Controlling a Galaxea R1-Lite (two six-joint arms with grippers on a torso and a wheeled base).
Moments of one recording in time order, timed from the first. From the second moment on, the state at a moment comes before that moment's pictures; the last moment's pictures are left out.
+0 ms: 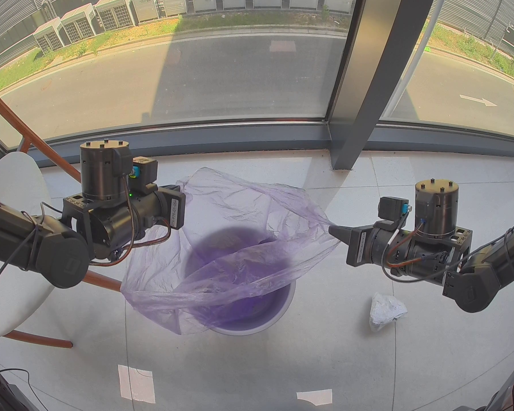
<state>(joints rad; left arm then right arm) -0.41 1.80 -0.93 -0.61 0.17 0.07 0.53 1.86 -0.73 -0.80 0.10 0.31</state>
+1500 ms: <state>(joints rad) -0.43 1.79 -0.91 -0.62 0.17 0.06 0.75 1.60 -0.43 -0.71 0.07 0.74</state>
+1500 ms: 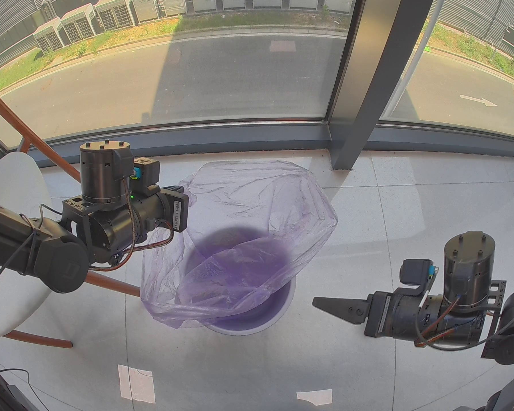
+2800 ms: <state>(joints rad) -0.43 1.69 -0.81 -0.64 0.17 0.06 0.84 2.23 -1.04 -0.72 -0.04 0.42</state>
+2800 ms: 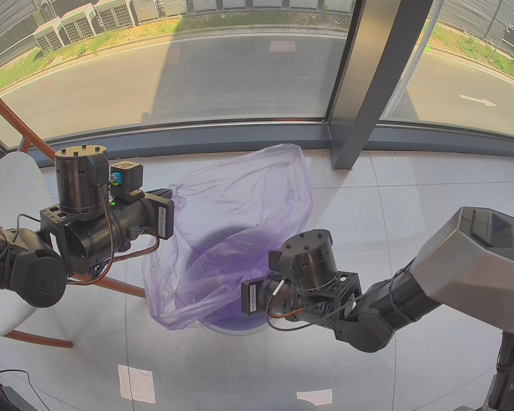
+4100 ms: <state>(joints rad) -0.43 1.69 -0.85 -0.65 0.17 0.06 0.71 2.64 -1.50 -0.72 -0.01 0.05</state>
